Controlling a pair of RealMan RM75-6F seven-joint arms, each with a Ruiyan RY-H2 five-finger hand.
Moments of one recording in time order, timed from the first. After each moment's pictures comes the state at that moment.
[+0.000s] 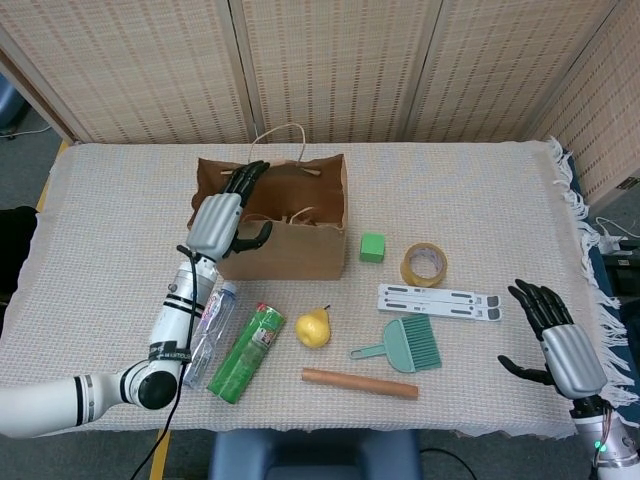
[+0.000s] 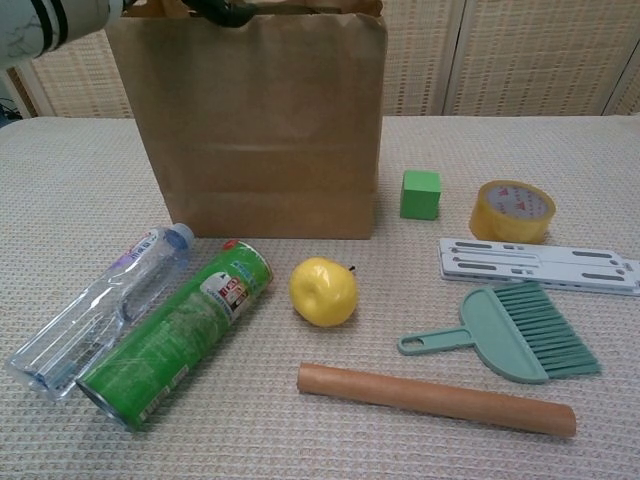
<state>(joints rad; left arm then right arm) -0.93 -1.42 -0.47 -1.72 0.81 1.12 0.28 0.12 -1.14 0.00 -1.58 -1.64 1.50 0.23</state>
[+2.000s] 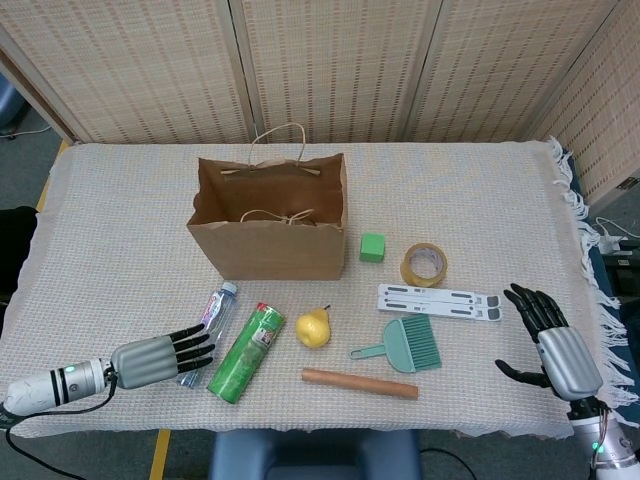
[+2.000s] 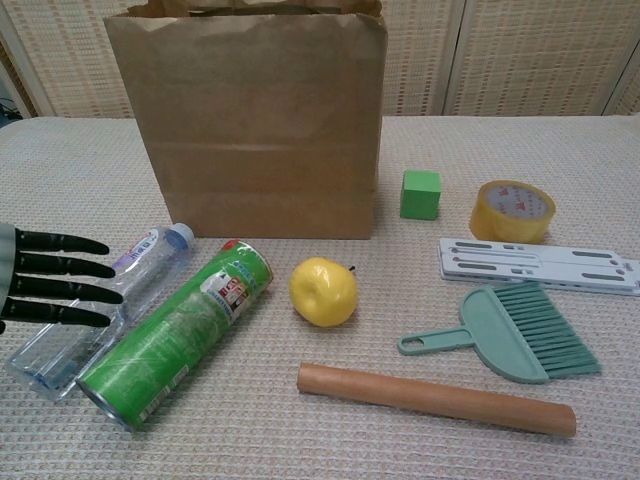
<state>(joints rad) -0.71 -1.22 0.25 -1.06 2.27 1.22 0.13 0.13 -1.12 -0.01 -1.61 -1.63 1.46 0.23</state>
